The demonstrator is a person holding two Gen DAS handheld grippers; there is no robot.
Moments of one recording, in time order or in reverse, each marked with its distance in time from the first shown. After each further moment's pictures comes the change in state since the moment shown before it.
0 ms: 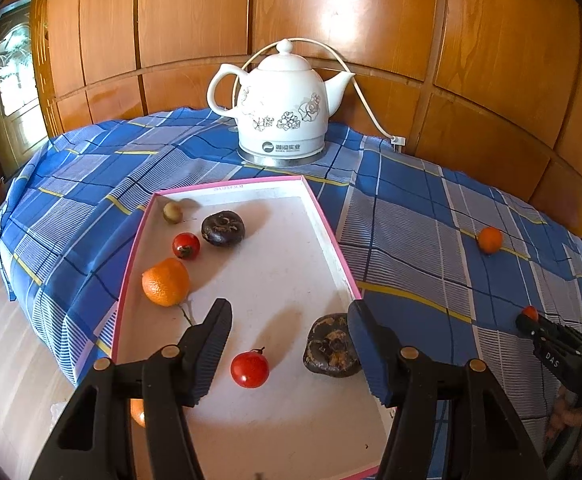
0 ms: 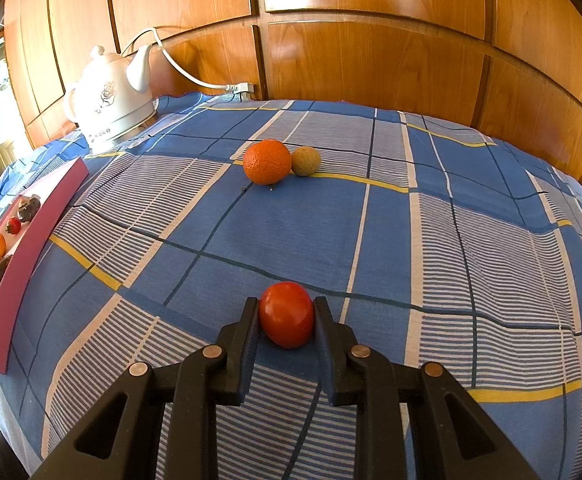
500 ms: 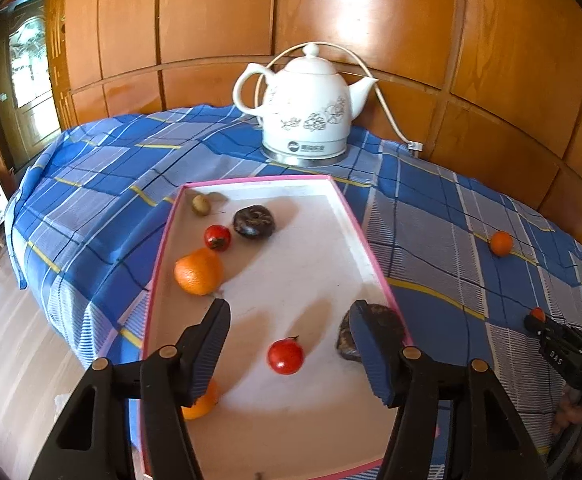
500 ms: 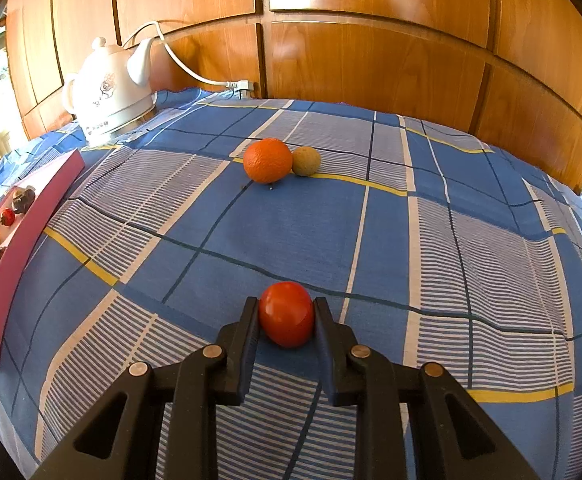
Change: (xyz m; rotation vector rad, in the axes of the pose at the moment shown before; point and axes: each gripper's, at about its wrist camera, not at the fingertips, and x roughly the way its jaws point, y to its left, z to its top) left arm -0.010 0.026 -0.007 -0.040 -0.004 0.035; right arm 0.000 0.007 0.000 -0.029 0.005 -0.041
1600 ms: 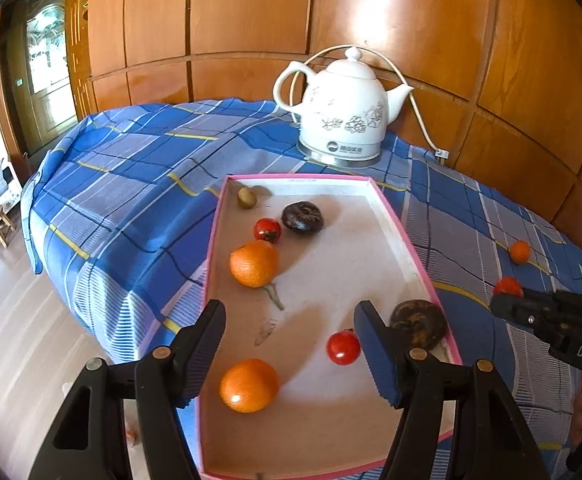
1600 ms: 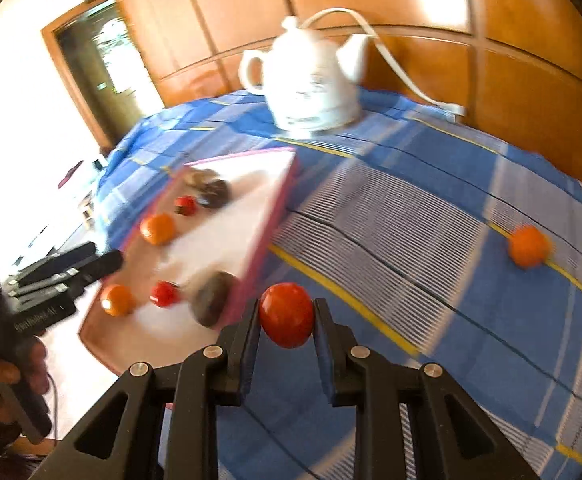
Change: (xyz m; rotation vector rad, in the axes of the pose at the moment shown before) left arm -0.007 0.041 -0.003 -0.052 0.009 0.039; right arm -0.034 0.158 0.057 -0.228 0.085 0.519
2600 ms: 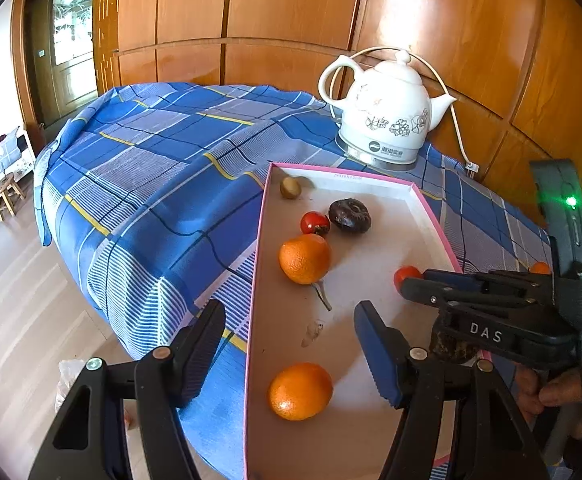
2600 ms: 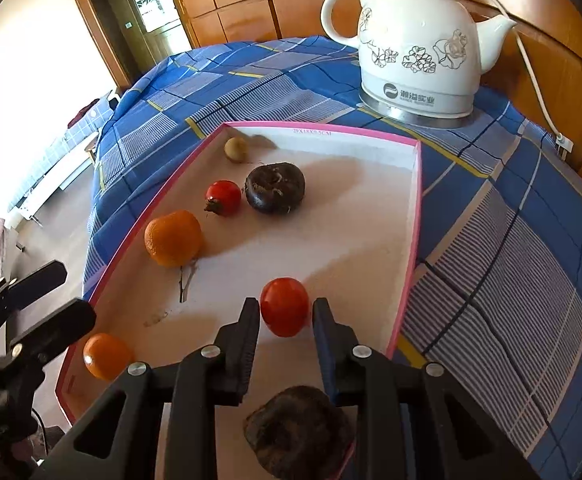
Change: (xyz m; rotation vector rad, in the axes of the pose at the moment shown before) left arm 0.013 0.034 -0.003 -0.102 0.022 0.024; right arm 0.111 0.054 0.043 -0.139 0.158 -0.006
